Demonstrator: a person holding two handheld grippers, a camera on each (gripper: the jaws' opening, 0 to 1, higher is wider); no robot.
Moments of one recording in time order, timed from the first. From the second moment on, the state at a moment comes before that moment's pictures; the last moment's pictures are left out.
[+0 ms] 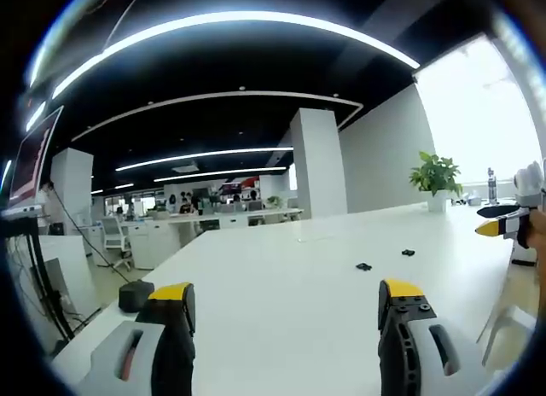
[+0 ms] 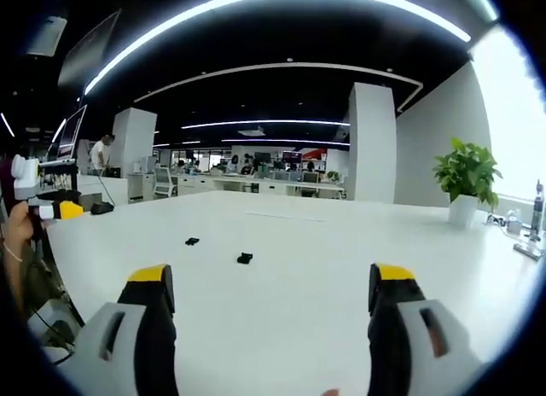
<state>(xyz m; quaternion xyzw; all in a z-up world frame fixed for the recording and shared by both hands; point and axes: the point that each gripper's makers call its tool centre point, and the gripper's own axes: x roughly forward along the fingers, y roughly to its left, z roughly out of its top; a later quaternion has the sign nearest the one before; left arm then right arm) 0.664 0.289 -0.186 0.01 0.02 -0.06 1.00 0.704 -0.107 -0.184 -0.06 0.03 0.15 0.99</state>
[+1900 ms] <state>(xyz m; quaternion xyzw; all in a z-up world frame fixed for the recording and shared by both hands) 0.669 0.308 -0.193 -0.02 0.02 -0.06 1.00 0.768 -0.052 -0.173 -0.06 0.00 0.24 0.97</state>
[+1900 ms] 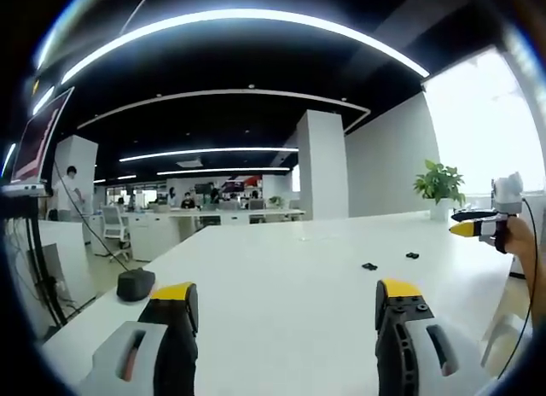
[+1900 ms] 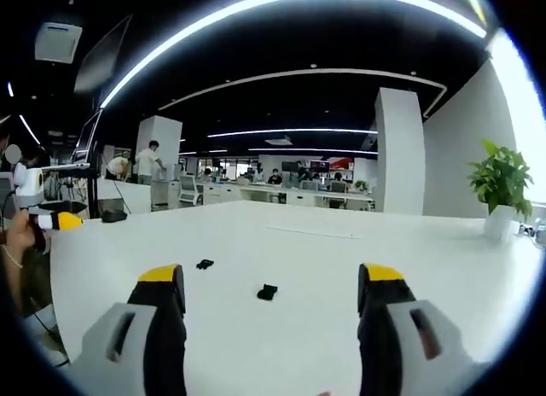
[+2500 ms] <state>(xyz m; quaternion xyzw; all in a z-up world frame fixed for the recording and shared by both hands) 0.671 0.299 -0.195 -0.01 0.02 -0.06 1.00 0.795 -0.055 -0.192 -0.08 0.04 0.27 0.96</state>
